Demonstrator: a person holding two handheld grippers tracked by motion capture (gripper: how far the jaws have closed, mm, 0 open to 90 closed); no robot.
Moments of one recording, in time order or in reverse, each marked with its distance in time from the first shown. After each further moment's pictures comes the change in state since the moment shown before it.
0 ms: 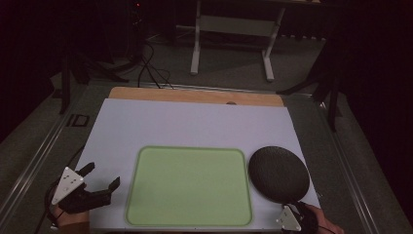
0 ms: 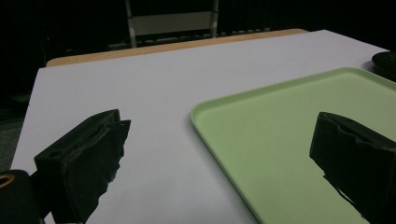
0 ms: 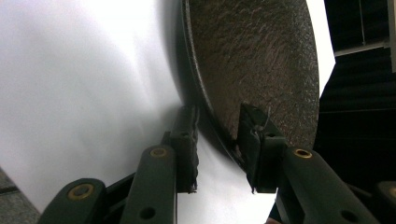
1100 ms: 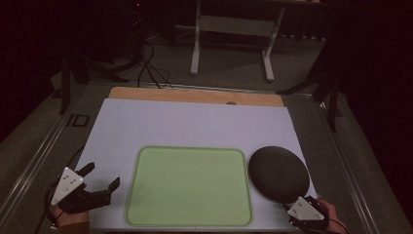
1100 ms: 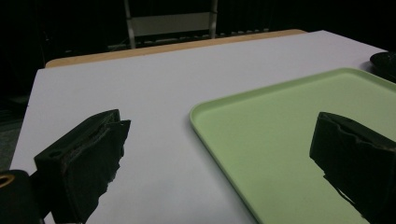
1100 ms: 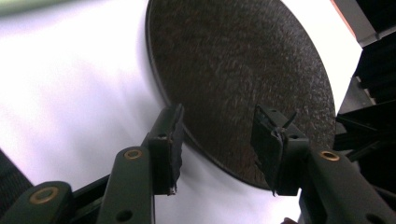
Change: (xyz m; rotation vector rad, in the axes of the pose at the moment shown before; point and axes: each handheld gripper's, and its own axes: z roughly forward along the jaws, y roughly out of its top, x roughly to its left) left arm 0.000 0.000 0.000 -0.001 -0.006 0.005; right arm -0.029 -0.007 -0.013 -0.111 0.149 0.281
